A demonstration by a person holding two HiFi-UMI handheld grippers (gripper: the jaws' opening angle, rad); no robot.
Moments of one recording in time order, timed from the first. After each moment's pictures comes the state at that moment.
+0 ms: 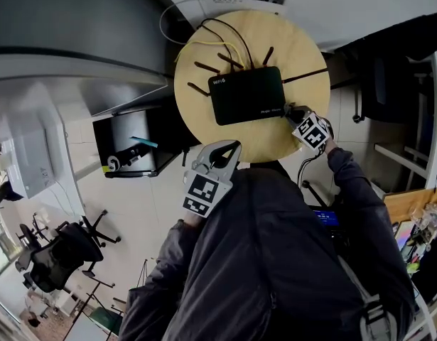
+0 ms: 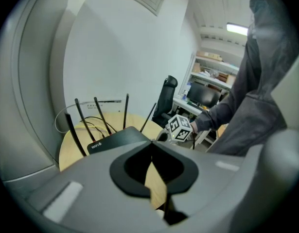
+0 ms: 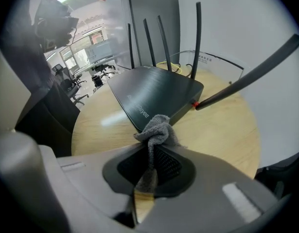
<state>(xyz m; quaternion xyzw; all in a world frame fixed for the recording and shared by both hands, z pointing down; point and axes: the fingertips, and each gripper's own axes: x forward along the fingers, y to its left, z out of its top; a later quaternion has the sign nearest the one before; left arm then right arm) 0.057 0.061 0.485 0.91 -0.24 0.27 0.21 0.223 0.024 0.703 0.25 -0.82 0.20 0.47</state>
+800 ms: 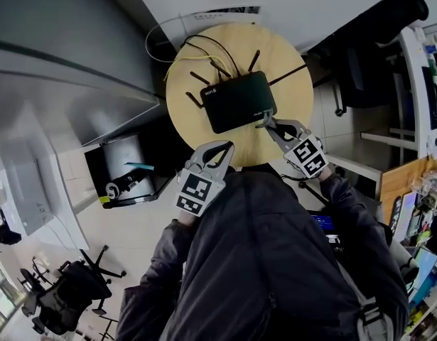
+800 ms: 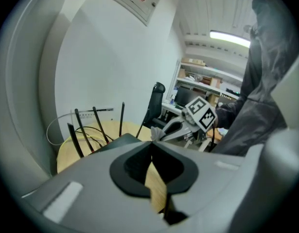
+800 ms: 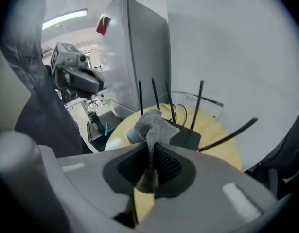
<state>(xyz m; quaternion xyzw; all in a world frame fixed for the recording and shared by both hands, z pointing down) 0.026 0.054 0.477 0.94 -0.17 0.23 0.17 0.143 0.043 0.552 0.38 -0.84 0.18 0.33</state>
